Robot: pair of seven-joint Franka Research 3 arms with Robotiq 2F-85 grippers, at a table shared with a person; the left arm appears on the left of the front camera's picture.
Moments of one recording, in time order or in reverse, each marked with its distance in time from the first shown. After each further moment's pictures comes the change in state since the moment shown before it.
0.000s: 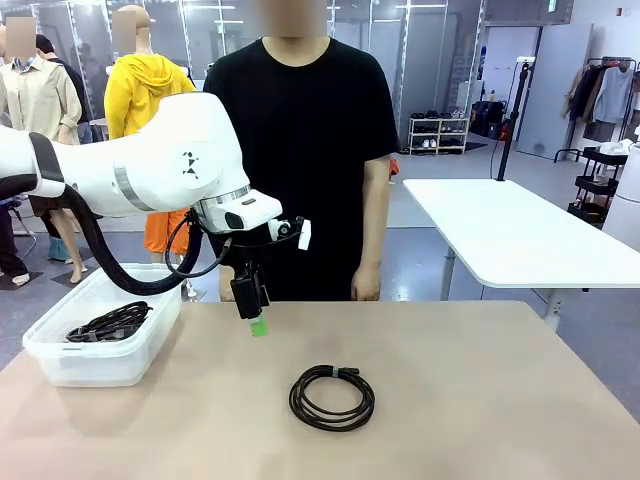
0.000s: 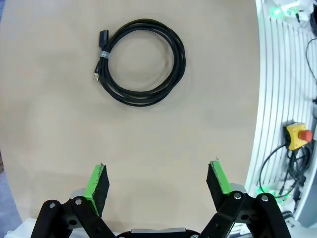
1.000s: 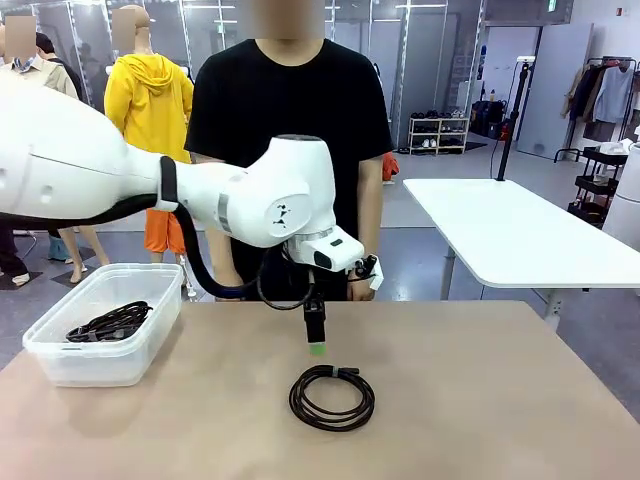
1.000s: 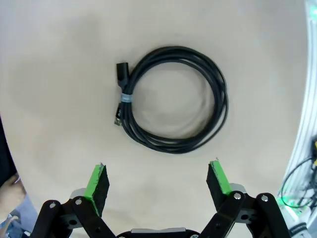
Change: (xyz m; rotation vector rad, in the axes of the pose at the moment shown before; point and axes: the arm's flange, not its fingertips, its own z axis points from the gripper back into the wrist) left arm 0.100 0.023 -0.083 0.097 0.166 -0.050; right arm 0.001 0.002 0.002 -0.002 0.005 -0.003
